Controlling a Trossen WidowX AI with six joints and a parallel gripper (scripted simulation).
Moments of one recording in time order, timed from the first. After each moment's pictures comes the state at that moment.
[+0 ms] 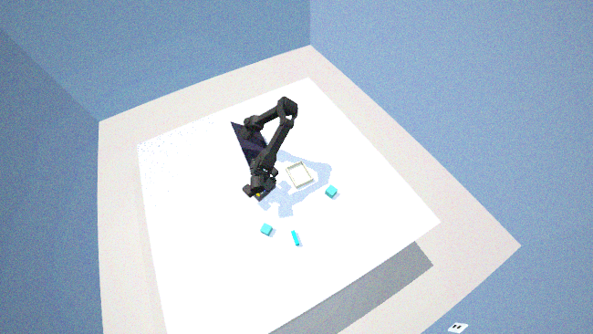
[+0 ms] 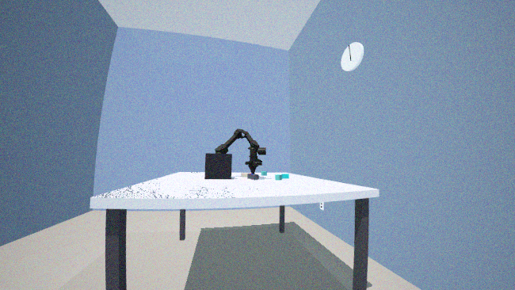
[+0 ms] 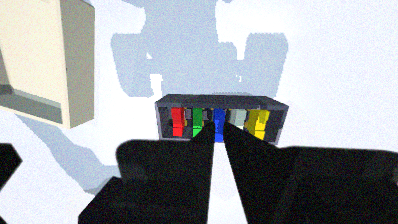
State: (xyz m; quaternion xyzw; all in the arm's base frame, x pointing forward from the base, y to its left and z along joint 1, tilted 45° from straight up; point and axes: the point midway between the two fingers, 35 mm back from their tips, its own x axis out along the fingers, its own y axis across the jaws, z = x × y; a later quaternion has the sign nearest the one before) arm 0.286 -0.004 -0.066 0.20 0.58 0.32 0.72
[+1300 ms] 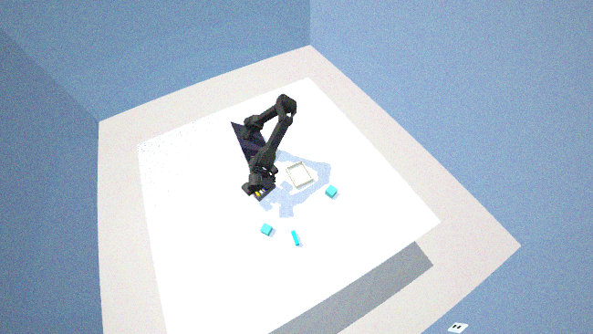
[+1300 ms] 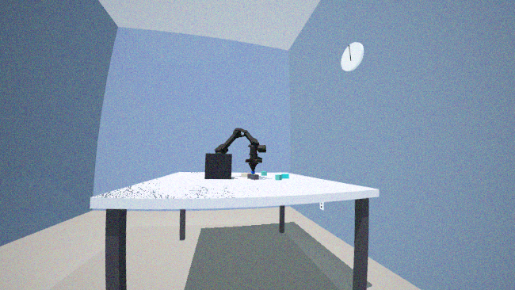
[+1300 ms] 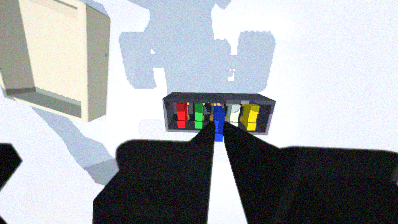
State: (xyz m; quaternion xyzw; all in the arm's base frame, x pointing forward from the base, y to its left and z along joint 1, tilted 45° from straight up) arm 0.285 -0.018 -0.053 0.20 0.58 0.32 0.72
